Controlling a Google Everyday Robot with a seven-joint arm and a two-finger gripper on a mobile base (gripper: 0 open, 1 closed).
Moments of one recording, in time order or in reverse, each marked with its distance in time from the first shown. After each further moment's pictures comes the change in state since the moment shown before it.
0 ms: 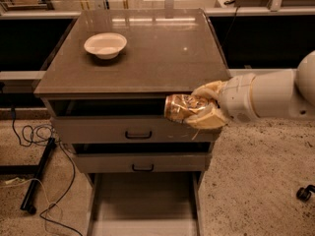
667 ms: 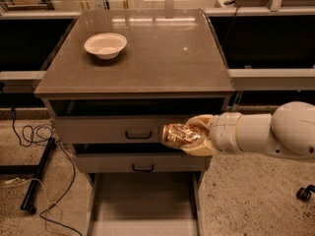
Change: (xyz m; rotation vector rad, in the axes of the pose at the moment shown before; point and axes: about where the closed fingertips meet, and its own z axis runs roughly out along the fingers) arm 0.070 0.042 0.055 0.000 -0.017 -0.005
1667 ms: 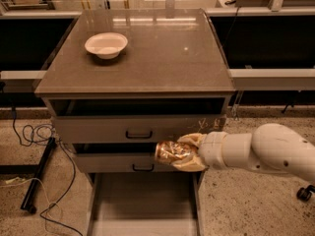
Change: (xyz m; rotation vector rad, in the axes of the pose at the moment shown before) arm 0.036 0.037 0.051 -0.073 -0.019 0.068
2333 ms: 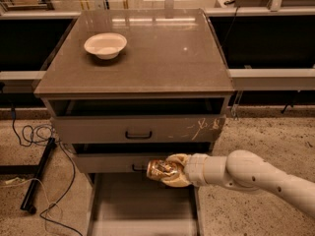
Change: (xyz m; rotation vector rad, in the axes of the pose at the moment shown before) arm 0.081 0.027 0.099 -0.043 -0.065 0.035
